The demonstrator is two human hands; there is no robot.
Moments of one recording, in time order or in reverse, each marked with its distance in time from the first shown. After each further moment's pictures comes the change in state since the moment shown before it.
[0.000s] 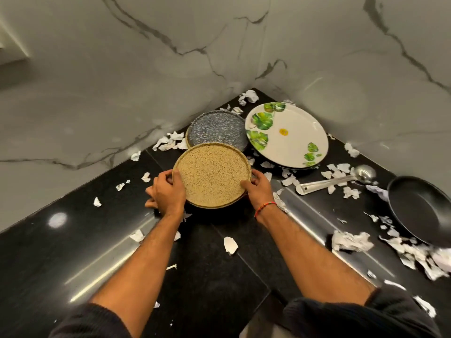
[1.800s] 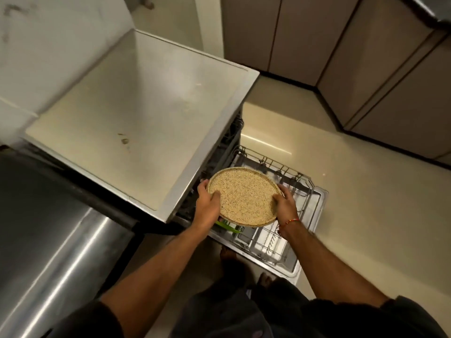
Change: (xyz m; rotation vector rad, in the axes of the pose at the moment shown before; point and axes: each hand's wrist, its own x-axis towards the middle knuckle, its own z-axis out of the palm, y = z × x) left_hand -0.958 -0.170 0.010 0.707 -2.075 0.903; right_hand -0.745 0.443 -0.522 1.109 1.730 0.271
